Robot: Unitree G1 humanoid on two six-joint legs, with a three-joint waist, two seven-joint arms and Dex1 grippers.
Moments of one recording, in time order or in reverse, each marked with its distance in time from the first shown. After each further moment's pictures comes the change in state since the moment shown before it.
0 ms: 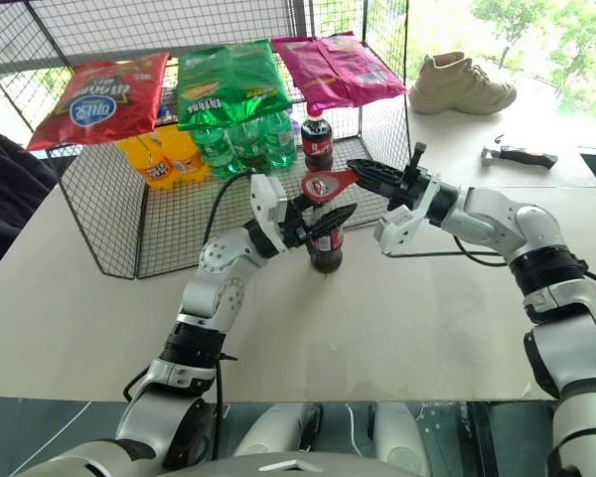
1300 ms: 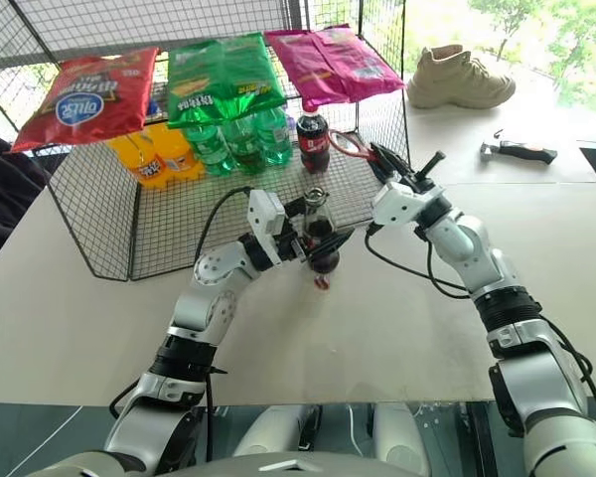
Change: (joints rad) left arm 0.067 0.034 -0.006 -0.016 0.004 0.032 0.030; right arm 0.193 0.199 -0.149 -0.099 0.277 0.317 0.139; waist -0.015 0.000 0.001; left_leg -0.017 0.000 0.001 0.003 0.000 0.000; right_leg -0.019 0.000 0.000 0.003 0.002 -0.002
